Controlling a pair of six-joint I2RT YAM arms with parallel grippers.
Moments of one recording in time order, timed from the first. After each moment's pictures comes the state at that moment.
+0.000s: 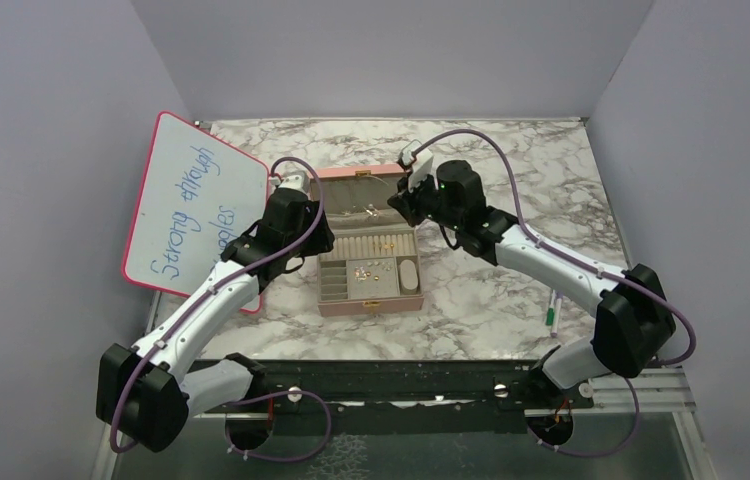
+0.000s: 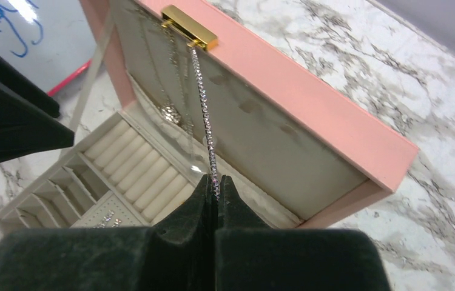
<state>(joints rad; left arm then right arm) -0.46 1.11 0.86 -0.42 -0.10 -0.51 0.69 1.48 1.09 0.08 -0.10 -0.06</state>
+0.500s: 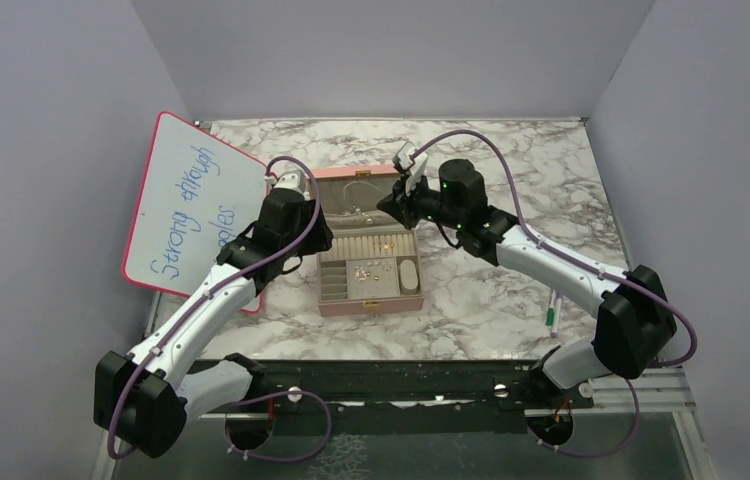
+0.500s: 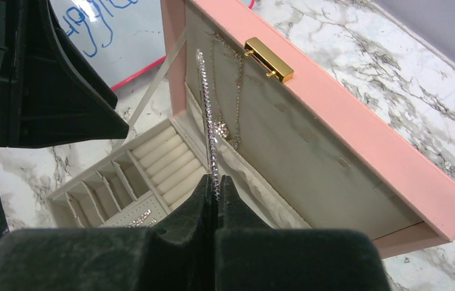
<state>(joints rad) -0.46 1.09 0.86 -0.42 -0.10 -0.51 0.69 1.48 1.09 0.13 -0.30 -0.08</state>
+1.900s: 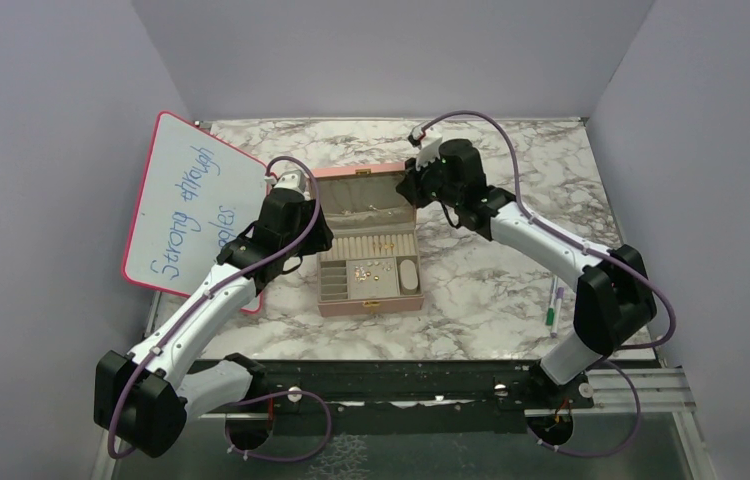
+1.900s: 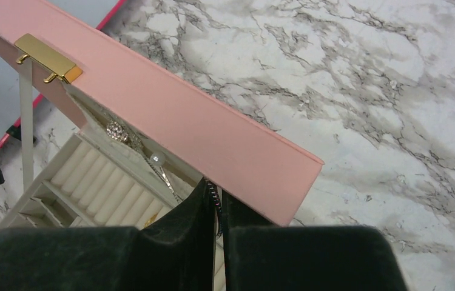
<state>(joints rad) -0.46 1.09 0.86 -0.42 -0.10 -0.52 0.58 1.60 1.21 0.00 -0.15 0.05</state>
